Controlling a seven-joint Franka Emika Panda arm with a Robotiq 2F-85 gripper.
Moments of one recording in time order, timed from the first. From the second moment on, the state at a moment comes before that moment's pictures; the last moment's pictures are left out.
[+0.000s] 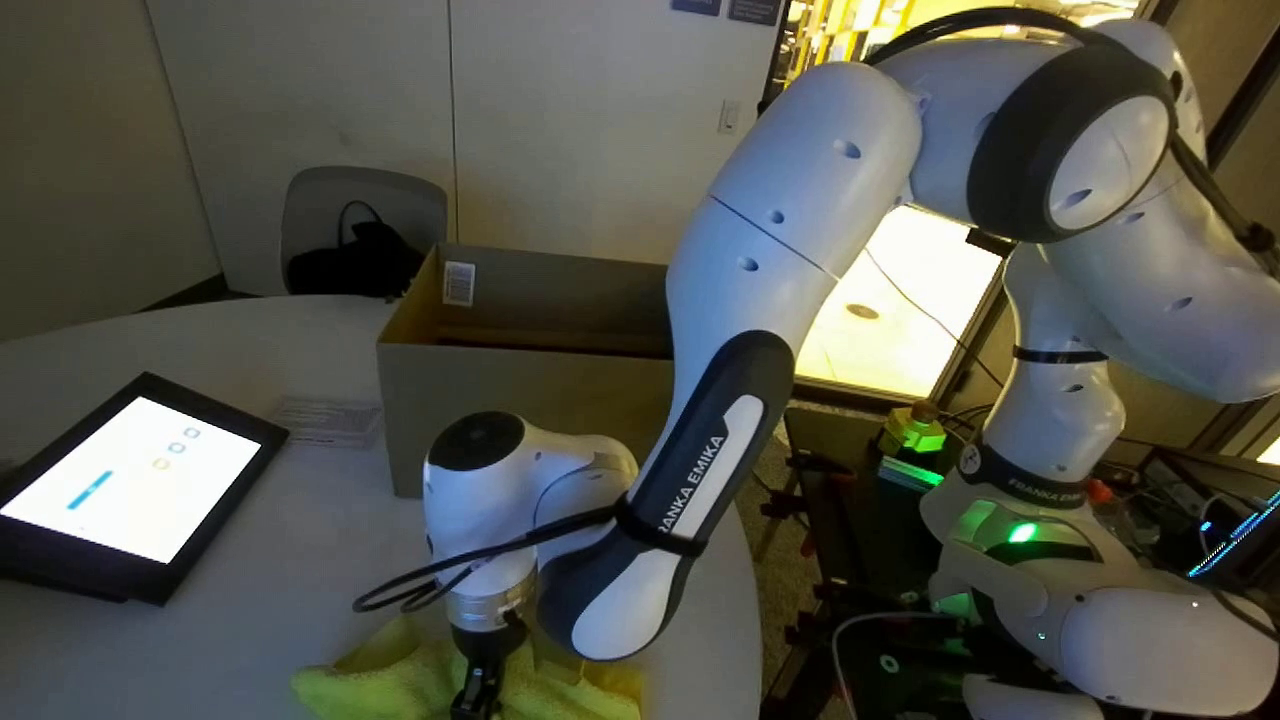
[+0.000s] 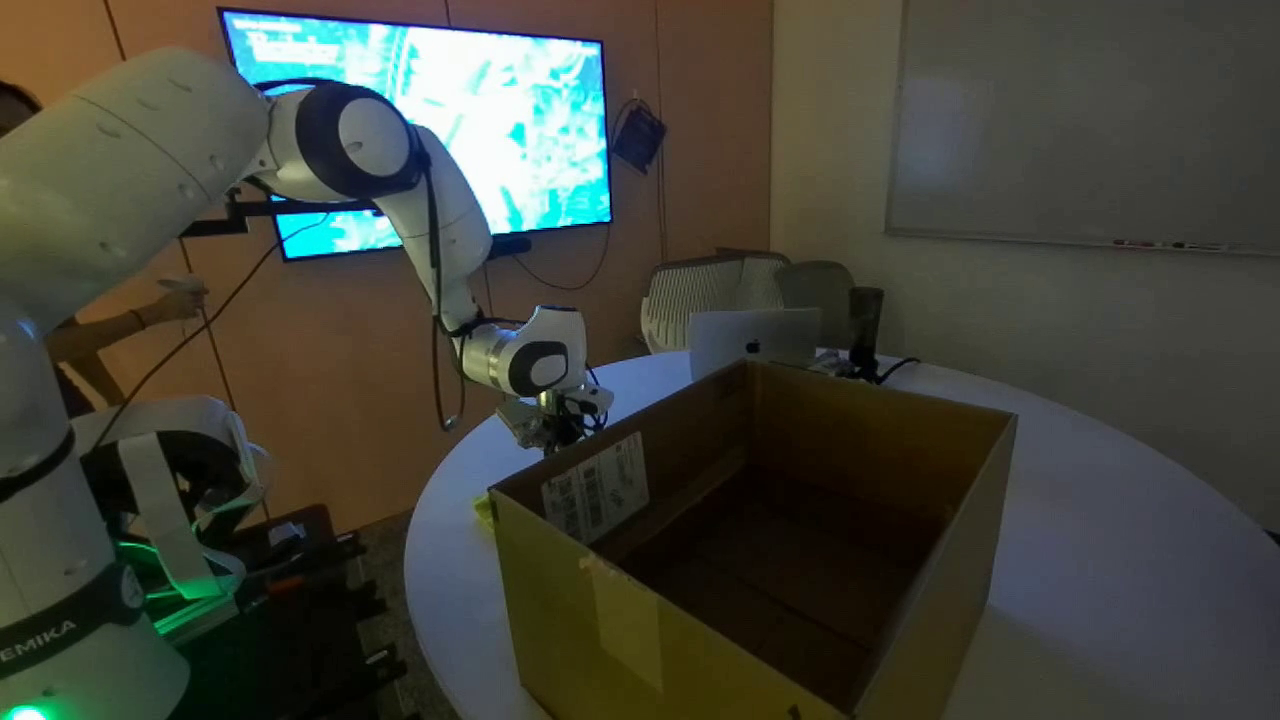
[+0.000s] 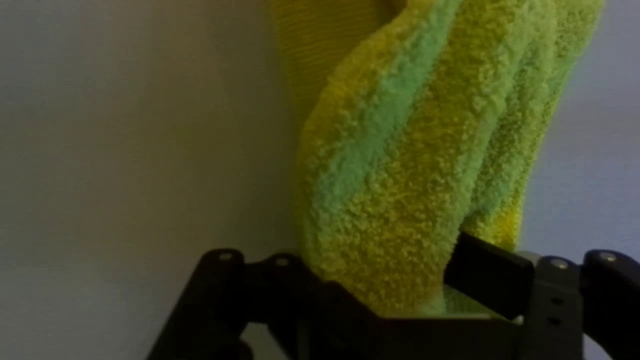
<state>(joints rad) 0.41 0.91 0.01 -1.80 0.06 2.67 0.38</state>
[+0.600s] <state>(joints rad) 0.42 0.67 -0.04 -1.95 0.01 2.62 0.38</state>
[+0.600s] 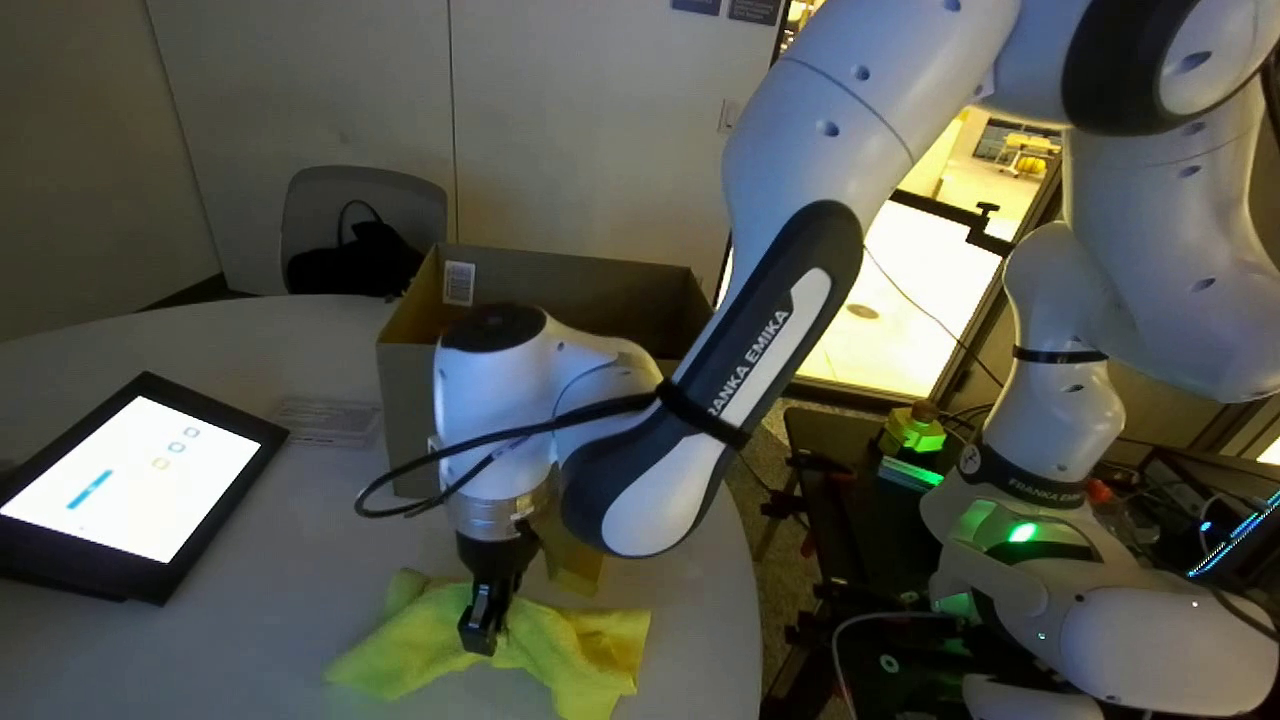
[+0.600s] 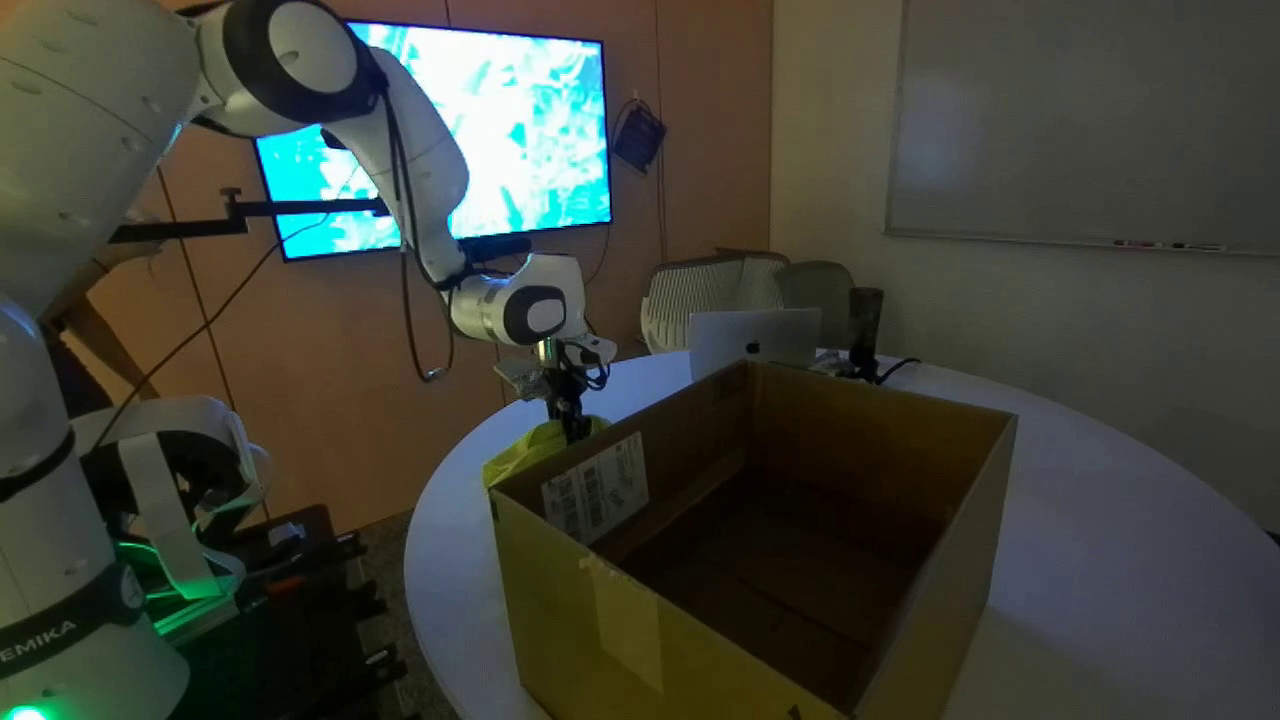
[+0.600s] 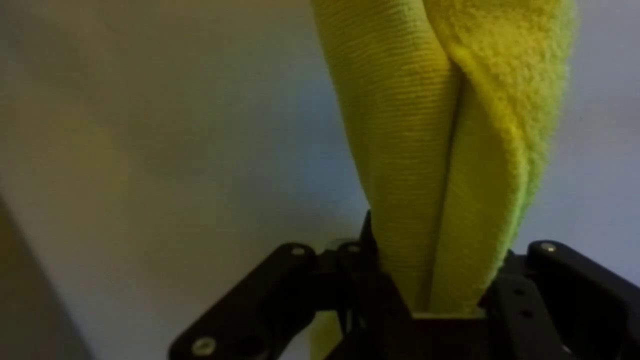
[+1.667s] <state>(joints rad) 0.18 0.07 -0.25 -2.14 -0.34 2.63 0.66</state>
